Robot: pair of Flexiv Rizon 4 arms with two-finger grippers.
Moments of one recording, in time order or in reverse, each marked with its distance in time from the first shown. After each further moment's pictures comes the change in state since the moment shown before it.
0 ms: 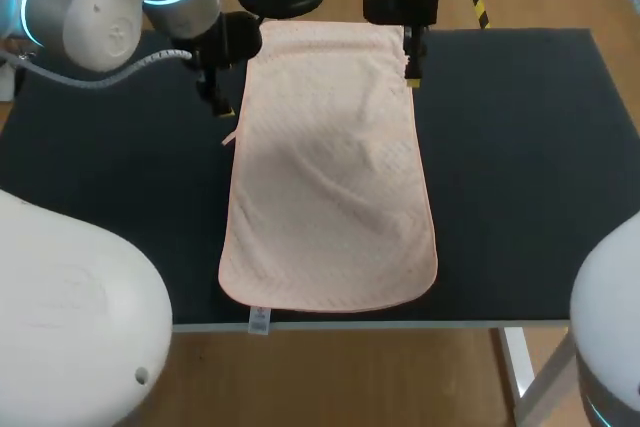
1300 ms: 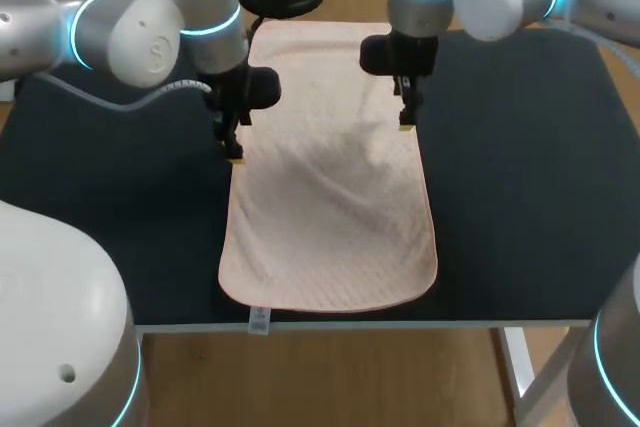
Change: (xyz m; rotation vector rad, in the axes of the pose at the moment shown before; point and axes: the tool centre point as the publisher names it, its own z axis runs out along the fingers) left arm 0.049 -0.004 0.088 -0.034 0.249 0.147; right arm 0.040 0.016 0.067 -0.088 0.018 -0.148
